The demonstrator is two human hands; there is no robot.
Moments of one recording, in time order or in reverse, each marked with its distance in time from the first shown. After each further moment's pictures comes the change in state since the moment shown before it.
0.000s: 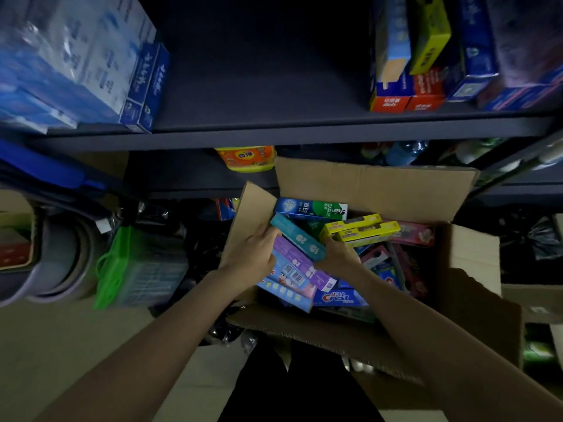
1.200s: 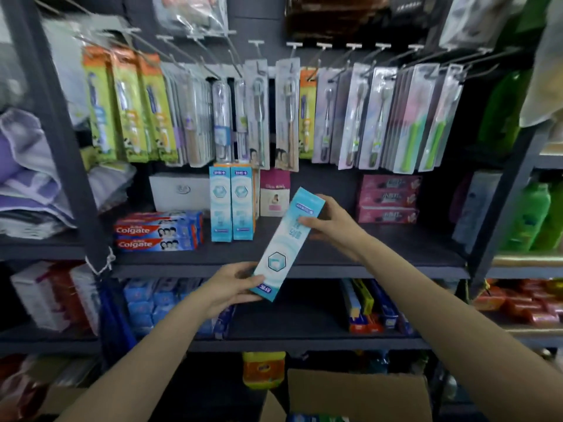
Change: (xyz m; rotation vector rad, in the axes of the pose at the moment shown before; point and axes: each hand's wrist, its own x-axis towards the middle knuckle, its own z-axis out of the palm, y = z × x) left_hand -0.202 0.020 -0.292 -1.081 0.275 0.373; right_hand -0.369 -0.241 -0.288 0.926 0.589 -0.962
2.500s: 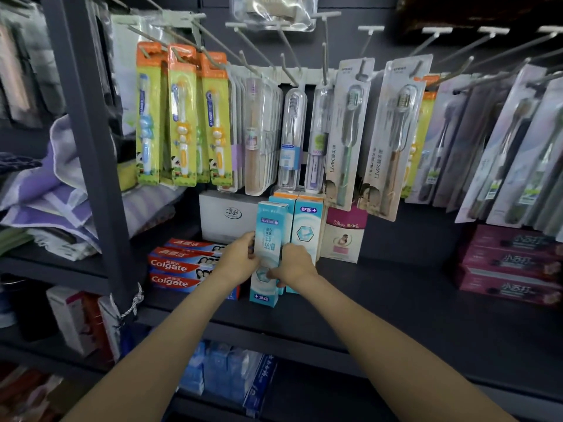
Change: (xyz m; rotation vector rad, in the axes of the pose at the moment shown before) left_hand 0.133 0.072 -0.134 0.542 0.522 0.265; right_hand 0.193 0.058 0.167 -0.853 -0.221 0.019
